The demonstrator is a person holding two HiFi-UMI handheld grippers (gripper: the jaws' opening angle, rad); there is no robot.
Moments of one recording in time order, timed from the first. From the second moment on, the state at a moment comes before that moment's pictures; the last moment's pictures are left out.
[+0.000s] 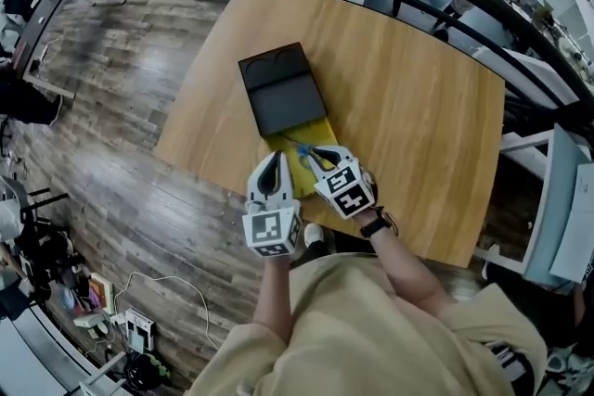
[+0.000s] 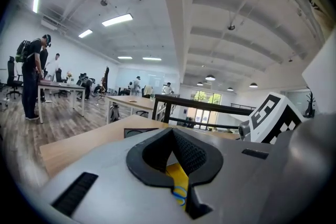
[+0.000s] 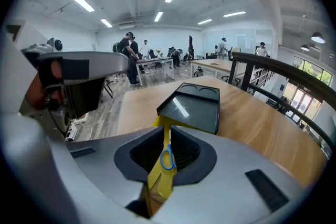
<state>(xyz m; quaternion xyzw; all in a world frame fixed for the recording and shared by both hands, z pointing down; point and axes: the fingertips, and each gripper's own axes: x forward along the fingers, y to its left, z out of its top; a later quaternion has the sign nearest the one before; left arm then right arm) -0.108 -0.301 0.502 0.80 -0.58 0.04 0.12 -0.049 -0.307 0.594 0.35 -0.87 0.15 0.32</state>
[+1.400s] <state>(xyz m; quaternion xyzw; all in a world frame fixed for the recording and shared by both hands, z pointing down) -0.146 -0.324 0.560 0.77 -0.61 0.05 0.17 -0.070 -0.340 0.757 0.26 -0.79 0.20 0.52</state>
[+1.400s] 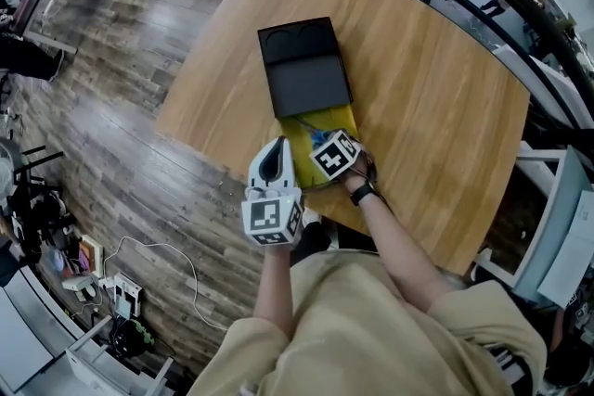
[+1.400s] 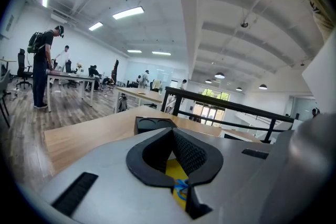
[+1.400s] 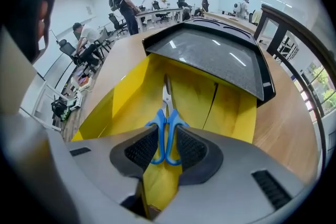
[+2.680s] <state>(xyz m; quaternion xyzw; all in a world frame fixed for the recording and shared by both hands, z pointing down) -0.147 -0.288 0.468 0.78 -0.62 0.03 0.06 -0.030 -0.323 0.597 0.42 -0.85 0.18 0.27</state>
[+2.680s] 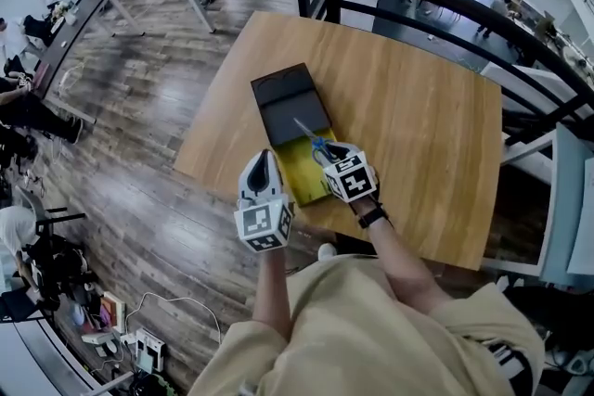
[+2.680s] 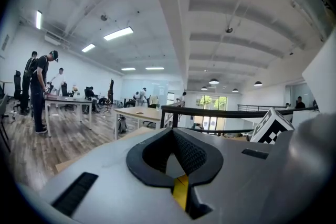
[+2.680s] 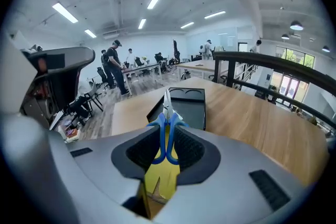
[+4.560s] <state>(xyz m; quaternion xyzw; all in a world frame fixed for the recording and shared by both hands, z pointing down) -0.163 -0.277 0.359 0.77 -0.64 0.01 -0.01 -0.002 -0.320 0.361 0.51 -0.86 -0.03 0.06</state>
